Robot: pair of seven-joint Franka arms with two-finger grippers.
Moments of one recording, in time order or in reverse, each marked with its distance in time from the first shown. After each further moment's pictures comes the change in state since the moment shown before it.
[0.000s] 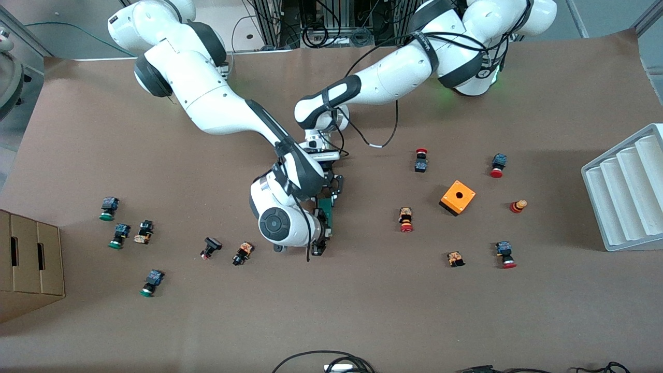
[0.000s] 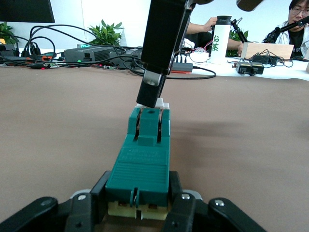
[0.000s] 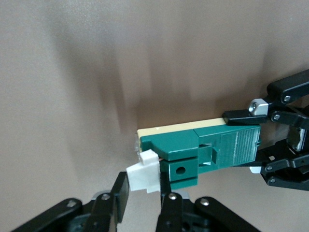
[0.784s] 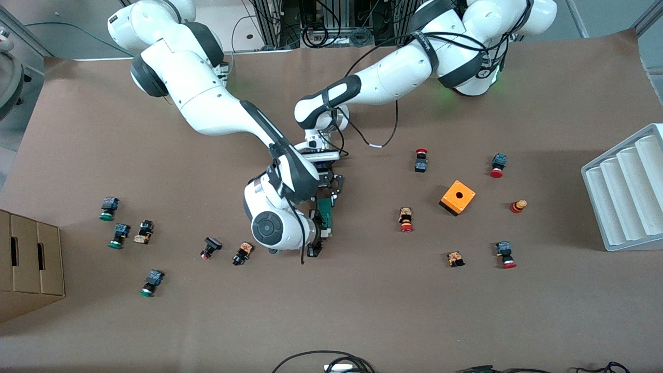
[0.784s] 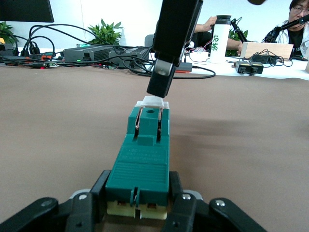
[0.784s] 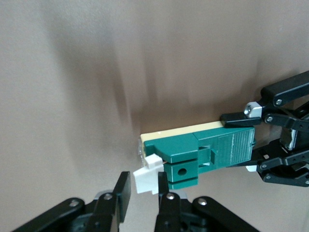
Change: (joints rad) left arm 0.000 0.000 0.000 0.000 0.000 0.002 0.001; right arm -0.026 -0.014 0.002 0.004 0.011 -0.035 -0.001
